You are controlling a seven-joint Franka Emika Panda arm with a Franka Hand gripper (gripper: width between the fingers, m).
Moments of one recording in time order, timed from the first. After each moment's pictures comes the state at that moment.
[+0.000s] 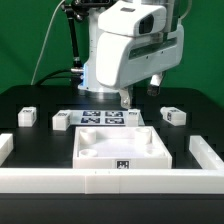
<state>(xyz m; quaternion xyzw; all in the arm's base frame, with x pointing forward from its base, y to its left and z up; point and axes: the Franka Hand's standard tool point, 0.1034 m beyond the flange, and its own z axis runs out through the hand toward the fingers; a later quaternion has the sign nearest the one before) 0.556 0.038 0.112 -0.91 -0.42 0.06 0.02</state>
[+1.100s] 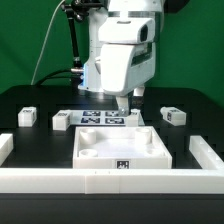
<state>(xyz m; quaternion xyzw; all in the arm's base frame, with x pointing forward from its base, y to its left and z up) 0.526 0.023 0.082 -0.80 -0.60 -0.02 -0.02</state>
